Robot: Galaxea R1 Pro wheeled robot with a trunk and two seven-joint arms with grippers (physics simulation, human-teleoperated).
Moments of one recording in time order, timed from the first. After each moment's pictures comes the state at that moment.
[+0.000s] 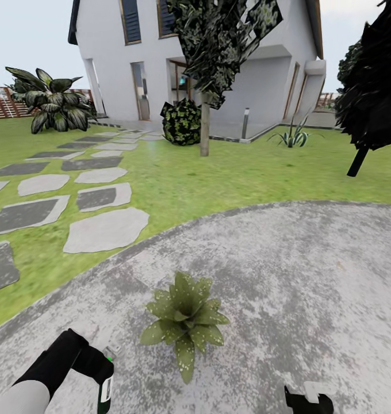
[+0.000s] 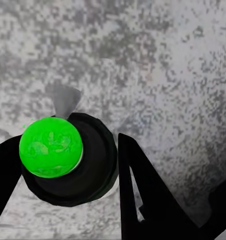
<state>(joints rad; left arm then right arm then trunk) -0.56 0.17 0.16 -0.61 -0.77 0.51 -1.00 -0.45 -0.13 -0.04 -0.03 0.01 -0.45 -0.07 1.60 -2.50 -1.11</state>
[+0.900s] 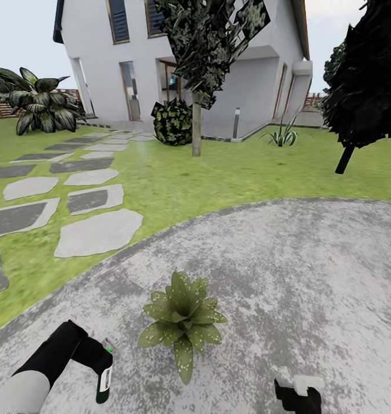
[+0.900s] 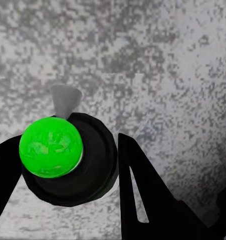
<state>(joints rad) -0.60 0.18 0.14 -0.62 -0.79 0.52 -1.02 -0.47 -0.09 -0.04 -0.03 0.00 -0.45 -0.07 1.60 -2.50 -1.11</state>
